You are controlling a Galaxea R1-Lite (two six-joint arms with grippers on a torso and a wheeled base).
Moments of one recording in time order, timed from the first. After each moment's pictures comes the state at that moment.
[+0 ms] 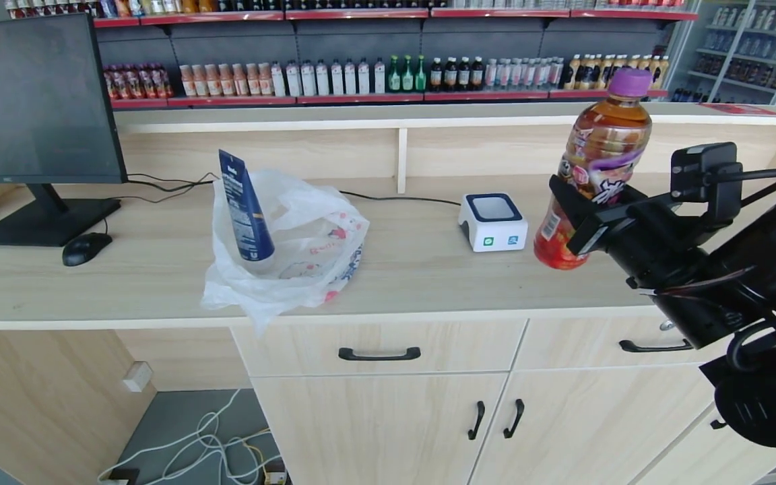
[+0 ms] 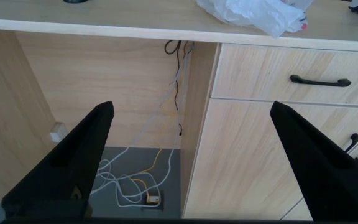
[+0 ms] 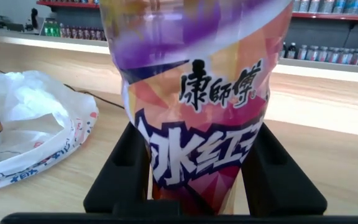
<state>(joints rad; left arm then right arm) 0.00 0.00 0.00 -0.01 0.00 0.01 0.34 1.80 -0.64 -1.57 0.01 -0.11</state>
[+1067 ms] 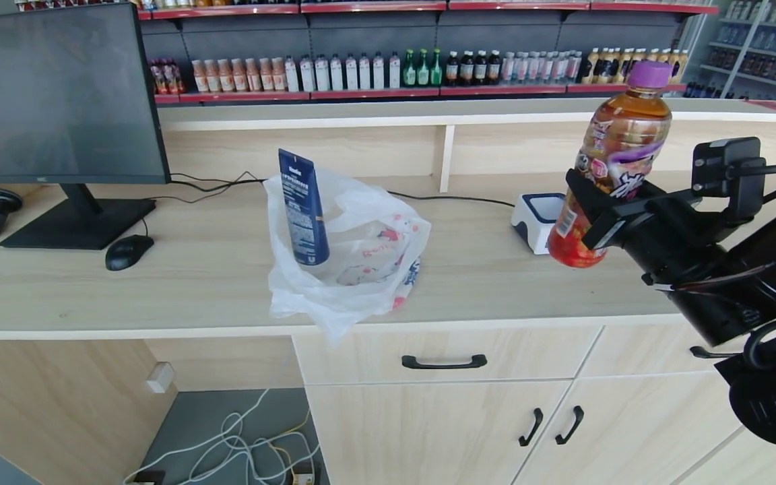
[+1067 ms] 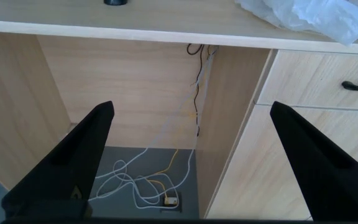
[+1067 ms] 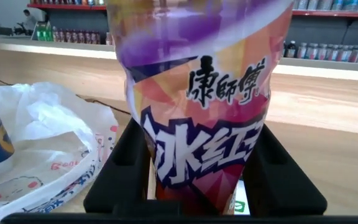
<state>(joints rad) 0.00 0.00 0.00 -0.01 0.00 0.01 0.32 1.77 -0.63 -1.57 0.00 -0.11</state>
